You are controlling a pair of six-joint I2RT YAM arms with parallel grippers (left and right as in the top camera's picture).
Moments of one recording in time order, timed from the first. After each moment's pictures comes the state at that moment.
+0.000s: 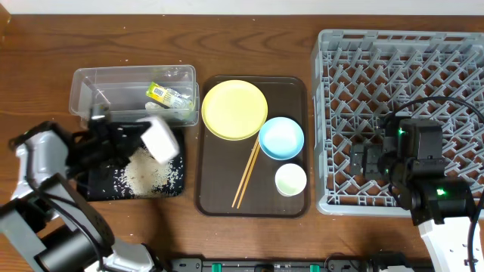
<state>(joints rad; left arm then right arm) 0.56 1.70 1.08 -1.42 1.44 0.28 0.07 0.97 0.88 -0.87 -0.01 0.10</state>
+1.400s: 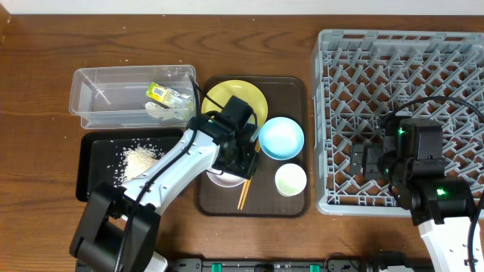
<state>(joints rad) -0.55 1.65 1.08 -0.86 0.27 -0.20 0.07 0.97 0.88 -0.87 -0.01 0.10</state>
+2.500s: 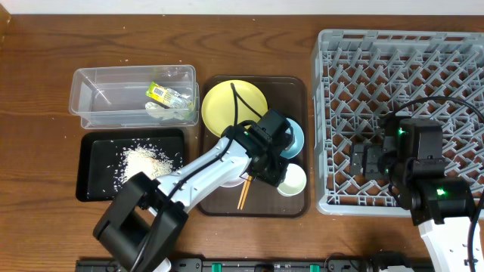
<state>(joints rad) -0.75 1.76 1.13 -0.69 0.34 -0.30 0.07 0.97 0.88 -0.87 -0.01 0.10</state>
